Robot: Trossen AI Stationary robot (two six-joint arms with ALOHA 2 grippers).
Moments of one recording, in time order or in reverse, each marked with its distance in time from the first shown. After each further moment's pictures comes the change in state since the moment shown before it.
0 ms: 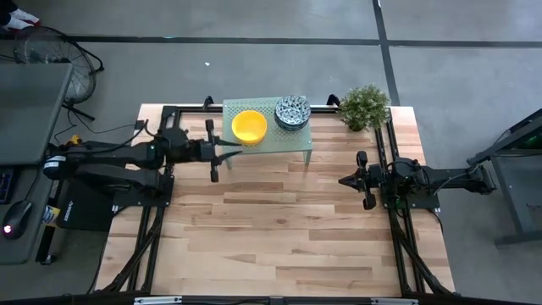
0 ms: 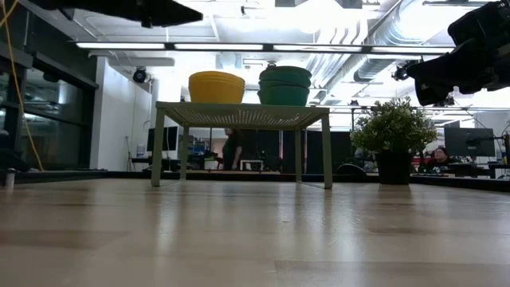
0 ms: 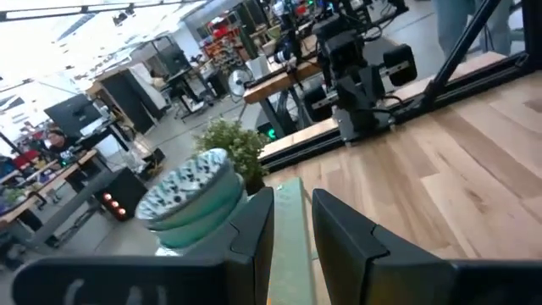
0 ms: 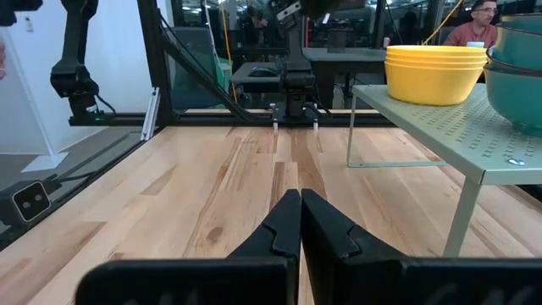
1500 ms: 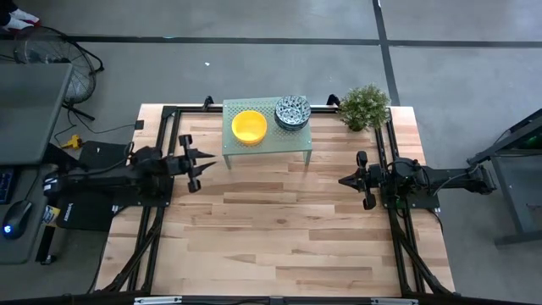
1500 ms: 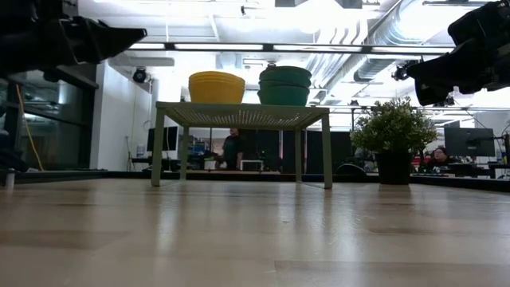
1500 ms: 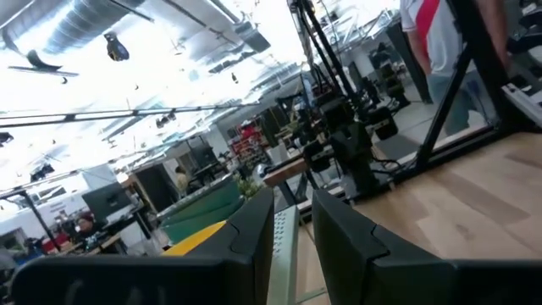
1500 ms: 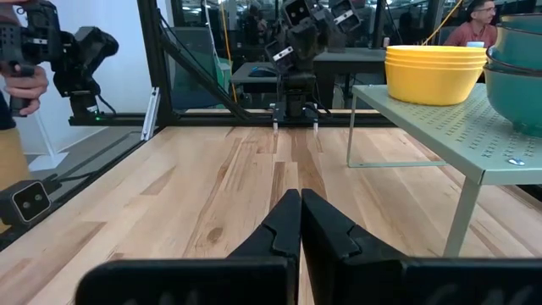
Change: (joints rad) left arm 0.065 -0.490 -0.611 0.448 0.166 -0.016; right arm 0.000 0.000 0.000 0.000 0.000 0.000
